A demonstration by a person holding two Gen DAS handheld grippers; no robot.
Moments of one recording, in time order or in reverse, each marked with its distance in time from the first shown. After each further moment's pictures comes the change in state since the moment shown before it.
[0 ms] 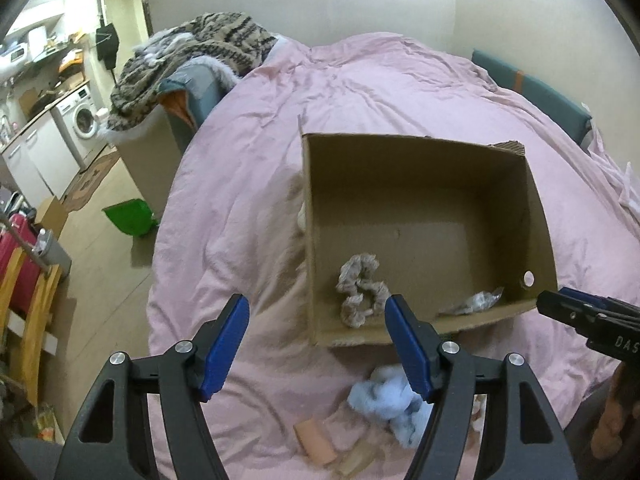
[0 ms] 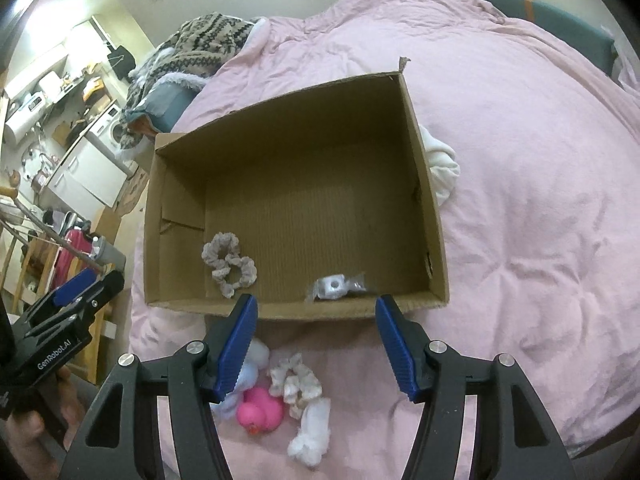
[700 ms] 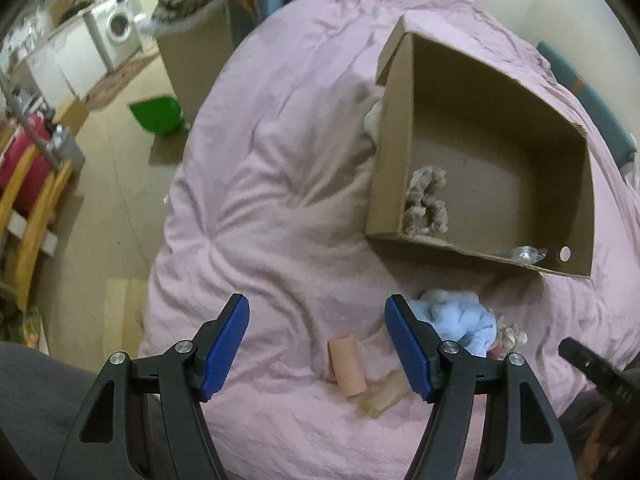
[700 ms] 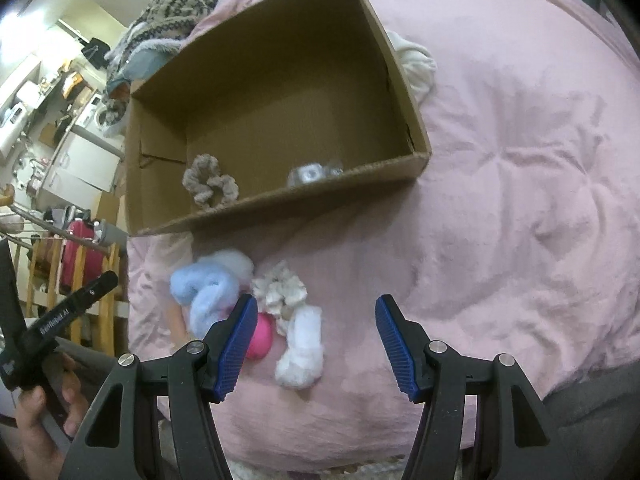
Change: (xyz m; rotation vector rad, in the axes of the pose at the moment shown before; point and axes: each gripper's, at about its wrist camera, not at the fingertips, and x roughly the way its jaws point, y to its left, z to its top) left arm 0.026 0.050 -0.053 -0.225 0.270 0.037; right arm 0.015 -0.020 -0.059 0.101 0.188 0.010
